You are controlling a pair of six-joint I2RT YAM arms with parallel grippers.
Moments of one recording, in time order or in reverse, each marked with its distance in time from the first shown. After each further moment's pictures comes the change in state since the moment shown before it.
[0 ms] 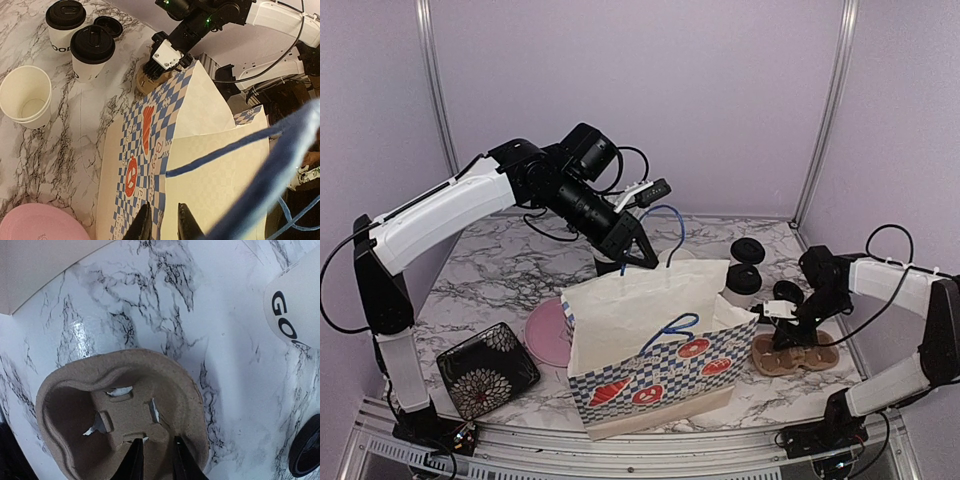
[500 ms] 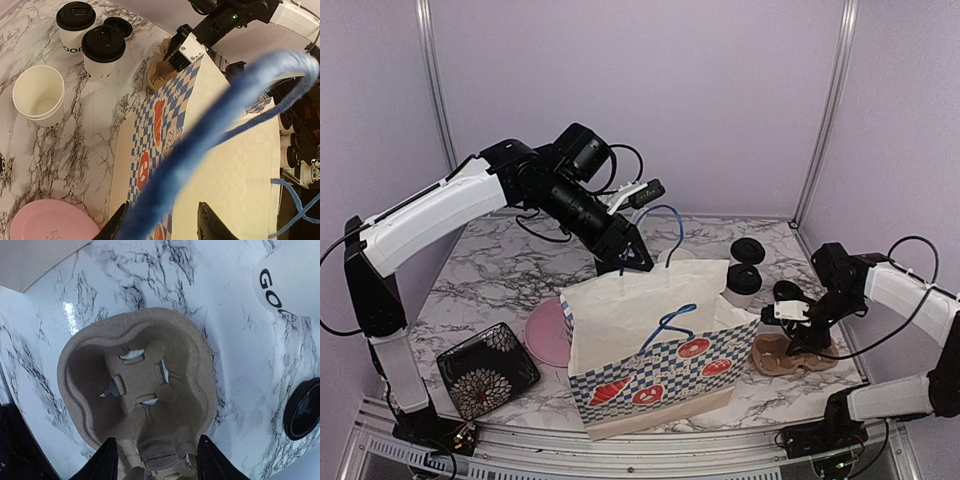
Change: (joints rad) left arm 0.000 -0.037 -0.037 -0.001 -0.062 0.039; right arm -0.011 -0.158 0.005 -0.111 0.079 0.010
